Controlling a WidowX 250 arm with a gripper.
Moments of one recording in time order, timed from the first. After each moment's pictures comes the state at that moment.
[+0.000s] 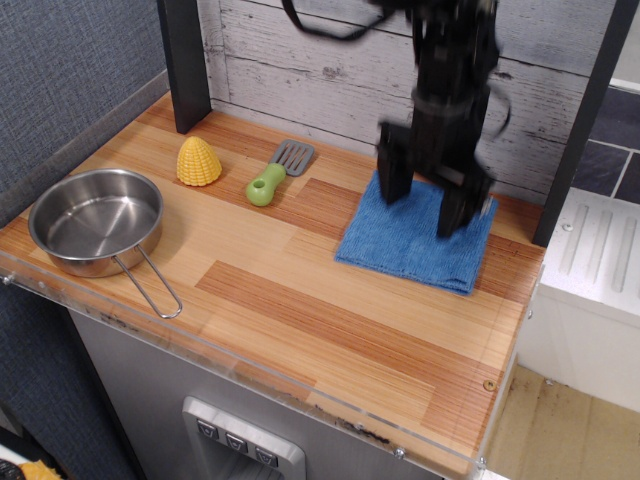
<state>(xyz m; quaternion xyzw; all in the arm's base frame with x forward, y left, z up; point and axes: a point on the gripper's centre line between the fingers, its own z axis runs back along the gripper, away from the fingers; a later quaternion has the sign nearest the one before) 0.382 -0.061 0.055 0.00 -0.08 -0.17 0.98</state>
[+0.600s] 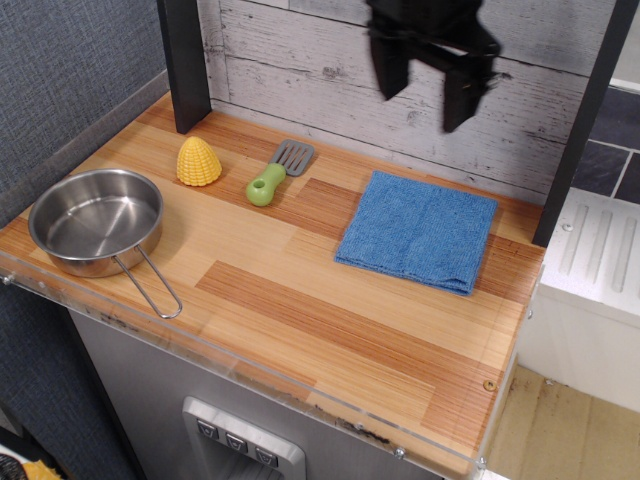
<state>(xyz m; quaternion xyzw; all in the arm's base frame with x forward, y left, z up) 0.362 -0.046 0.135 -0.01 -0.14 -0.18 0.97</state>
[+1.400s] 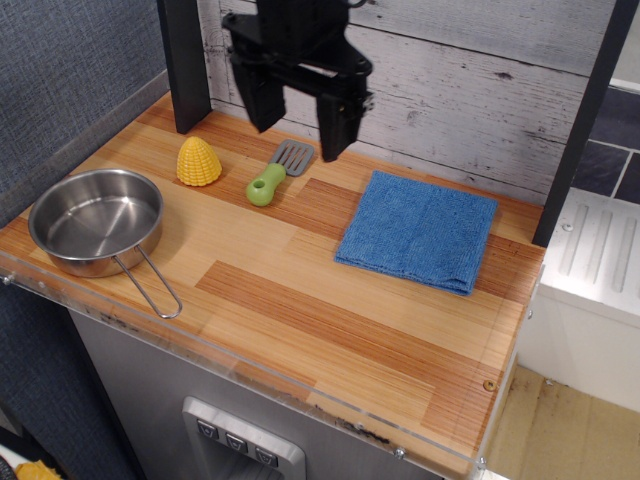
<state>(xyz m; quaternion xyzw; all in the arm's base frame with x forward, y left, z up) 0.305 0.011 0.128 -0.01 -0.10 -0.09 0.99</state>
